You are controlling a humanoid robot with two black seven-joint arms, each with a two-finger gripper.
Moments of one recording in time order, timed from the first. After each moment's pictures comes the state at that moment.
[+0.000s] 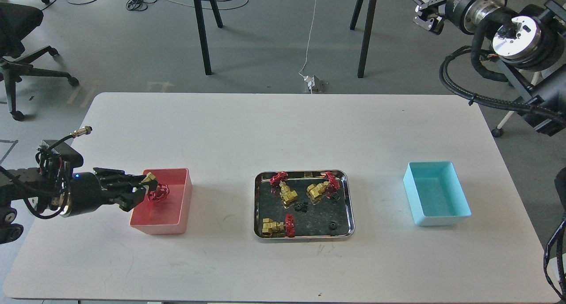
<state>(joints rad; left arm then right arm) -1.10 0.84 0.68 -1.14 1.28 0.35 -0.49 1.15 -0.41 0.64 0.72 0.14 -0.04 -0.09</state>
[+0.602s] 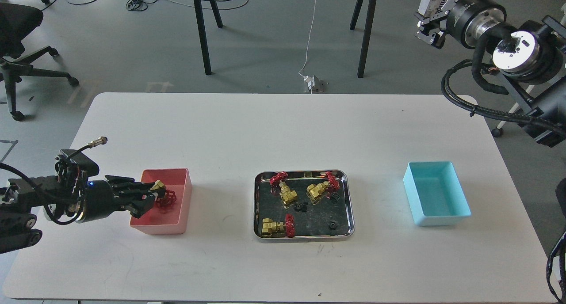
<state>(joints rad) -1.04 0.76 0.66 -1.04 1.28 0.35 -0.49 1.12 -0.42 0.65 0.72 0.14 -0.04 -0.09</state>
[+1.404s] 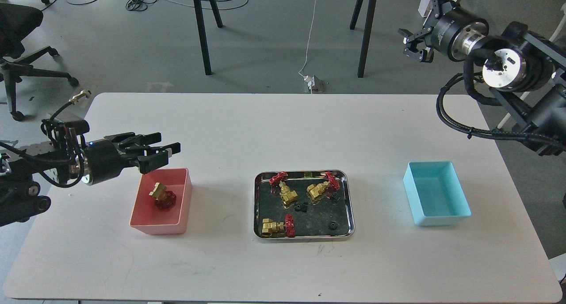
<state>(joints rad) -1.04 0.90 0.12 -1.27 1.17 0.13 -0.49 1.14 -0.50 0.41 0.87 -0.29 0.22 -0.09</state>
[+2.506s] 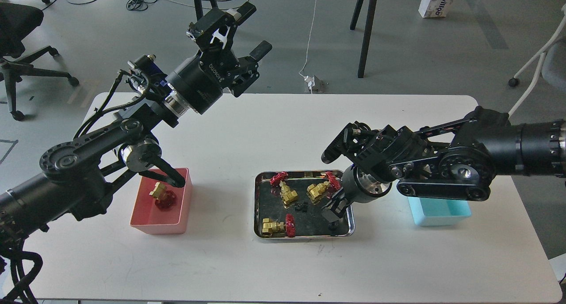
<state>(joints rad) -0.79 0.40 -0.55 -1.22 0.44 -0.26 -0.49 1.43 -0.25 -0.49 1.31 -1.30 0.49 -0.08</state>
